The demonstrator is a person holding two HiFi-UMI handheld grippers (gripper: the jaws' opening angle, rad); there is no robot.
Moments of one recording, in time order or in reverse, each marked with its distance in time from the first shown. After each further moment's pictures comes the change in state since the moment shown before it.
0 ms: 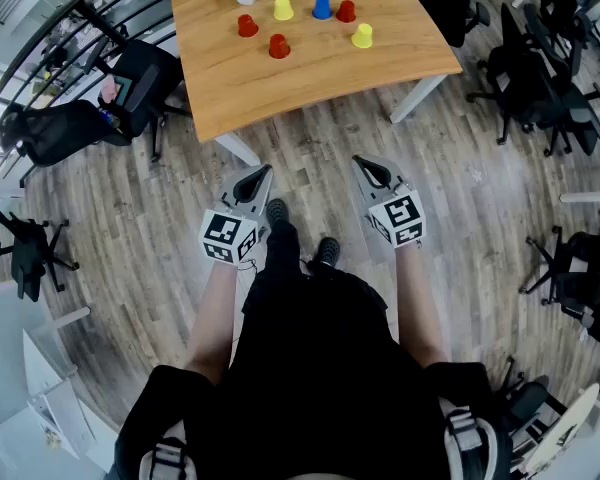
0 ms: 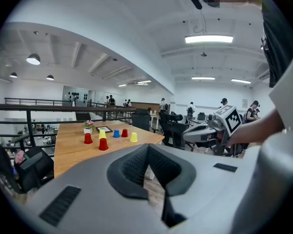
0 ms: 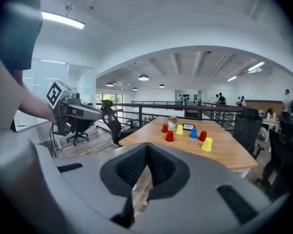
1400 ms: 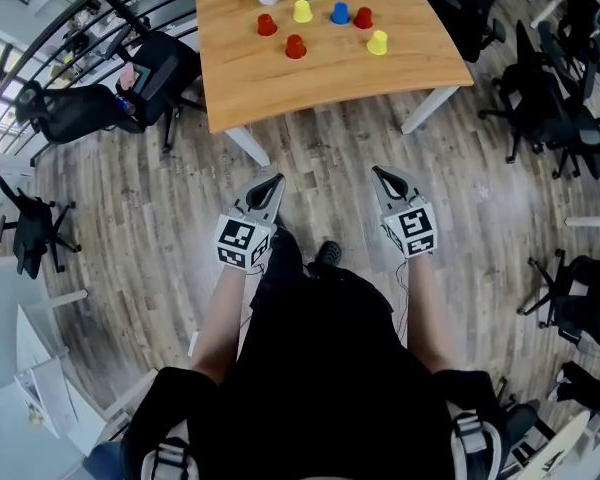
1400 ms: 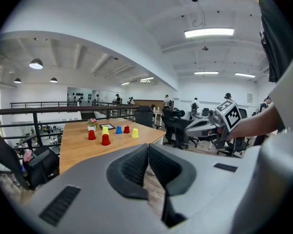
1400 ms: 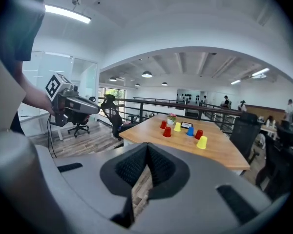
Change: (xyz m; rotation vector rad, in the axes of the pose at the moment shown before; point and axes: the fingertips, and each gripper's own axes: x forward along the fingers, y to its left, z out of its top) left arm -0.019 -0.037 -0.018 0.018 0.046 0.053; right arm -0.042 -0.008 -0.030 -0.060 0.045 -0.009
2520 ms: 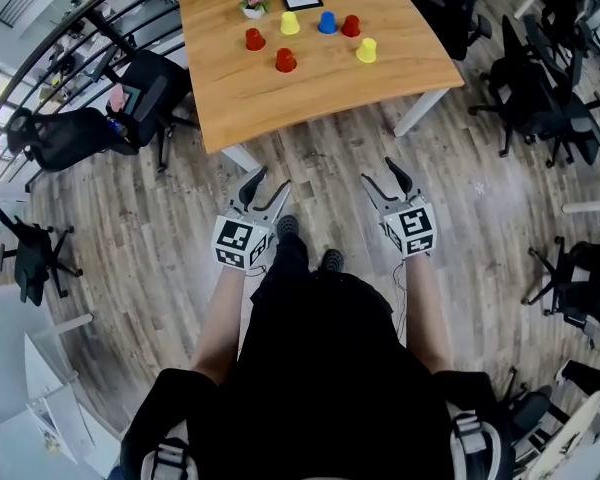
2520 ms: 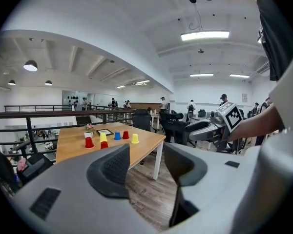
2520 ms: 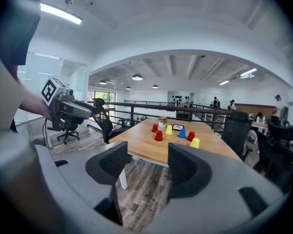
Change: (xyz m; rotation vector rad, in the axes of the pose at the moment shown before) left arm 0.024 0.032 0.022 0.032 -0.040 -0.056; right arm 0.017 -0.022 0.017 0.059 -0.034 -0.110
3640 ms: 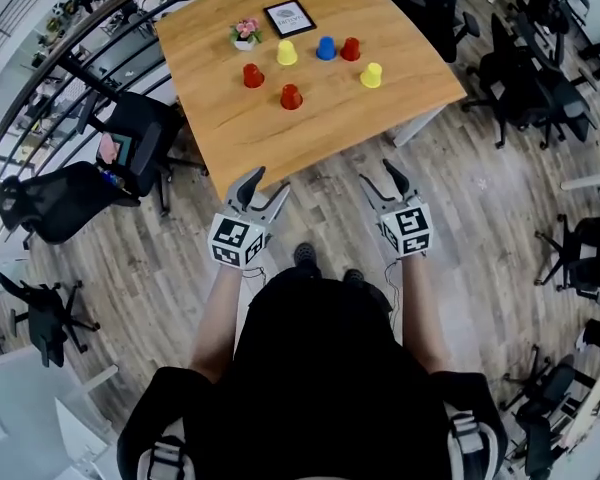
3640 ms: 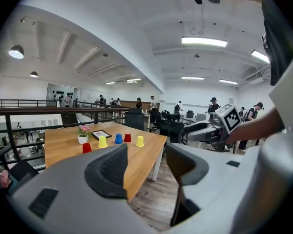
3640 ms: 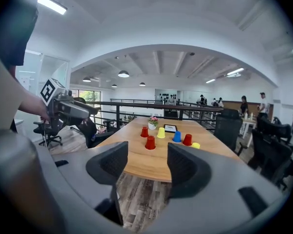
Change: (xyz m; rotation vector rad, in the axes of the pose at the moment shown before) left arm 0.068 0.143 0.018 -0.010 0.024 -0.176; right arm 0.124 -0.013 0.042 0.072 0.034 -0.158
